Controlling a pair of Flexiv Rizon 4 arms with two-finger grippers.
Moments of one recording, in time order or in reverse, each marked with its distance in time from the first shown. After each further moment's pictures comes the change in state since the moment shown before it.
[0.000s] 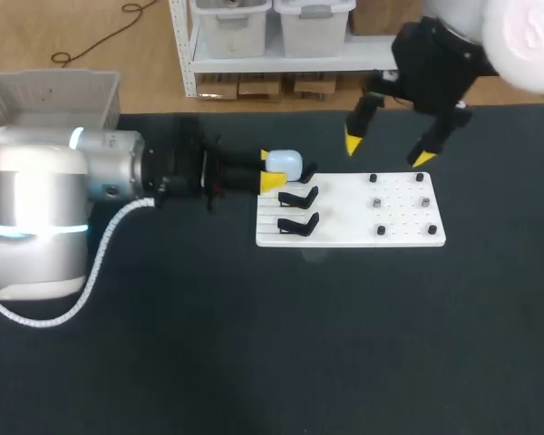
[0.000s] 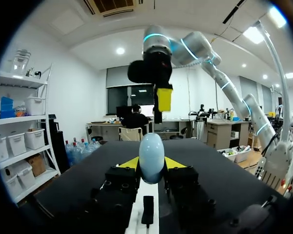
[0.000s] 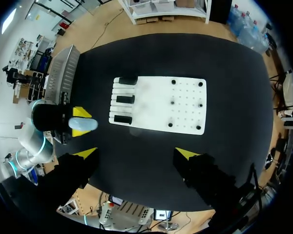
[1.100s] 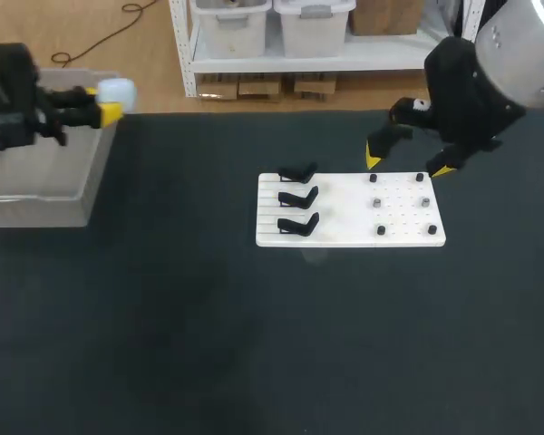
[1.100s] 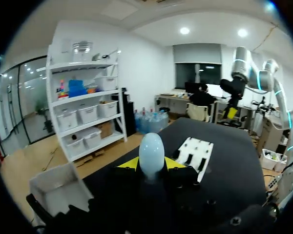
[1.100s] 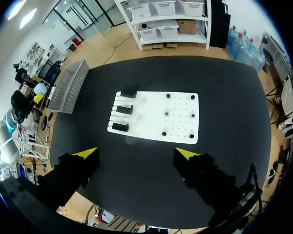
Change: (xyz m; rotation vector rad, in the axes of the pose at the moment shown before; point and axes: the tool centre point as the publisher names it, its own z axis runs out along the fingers) left arm -0.050 0.066 -0.243 -0.659 0.304 -0.138; right arm 0.021 -0.013 -0.007 -0.012 -0.261 -0.070
